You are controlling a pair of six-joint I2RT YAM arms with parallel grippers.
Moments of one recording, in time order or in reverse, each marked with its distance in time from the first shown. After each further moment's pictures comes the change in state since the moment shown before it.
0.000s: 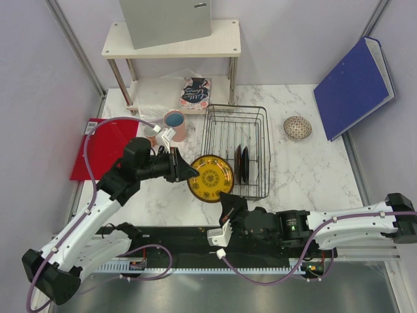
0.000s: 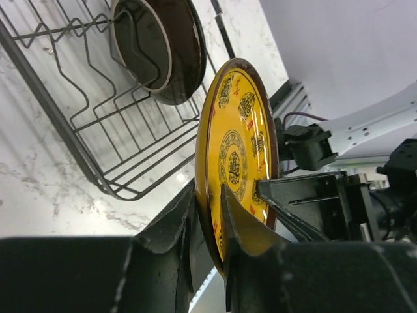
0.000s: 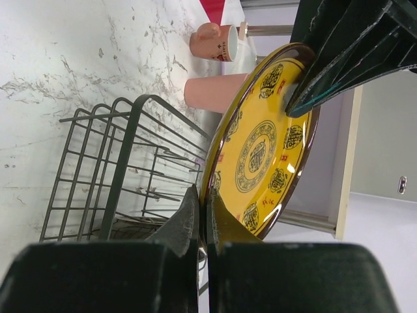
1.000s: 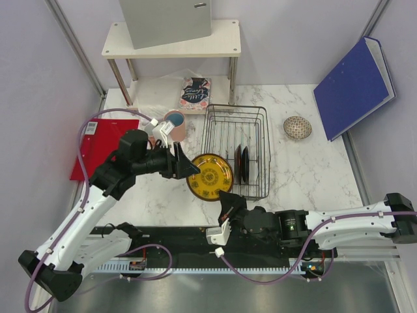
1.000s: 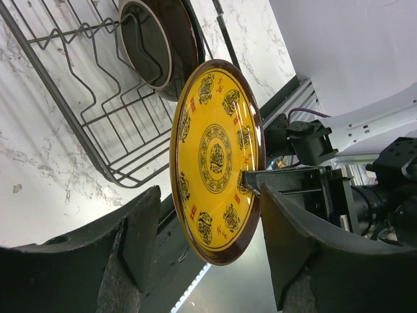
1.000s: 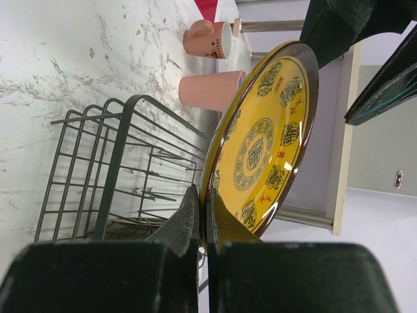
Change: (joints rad) left arm 0.018 0.035 0.167 -0.180 -0.017 0.046; right arm 0.000 0.009 0.000 0.033 0.015 -0.010
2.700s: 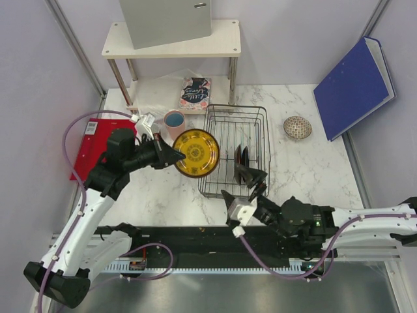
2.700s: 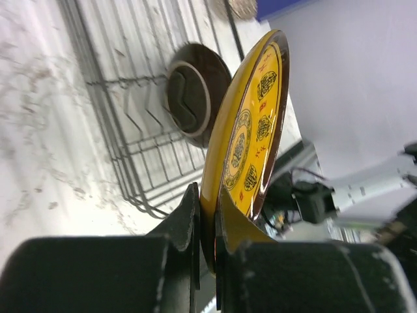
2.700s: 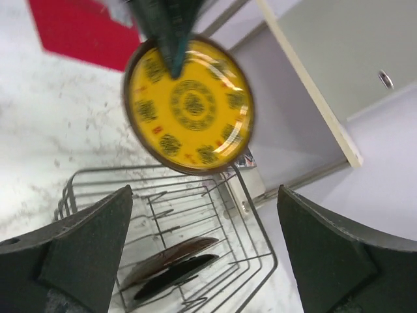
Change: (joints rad) left arm 0.151 -0.026 -0.056 0.105 0.002 -0.080; right arm 0.000 -0.185 0.038 0.113 0.041 0.273
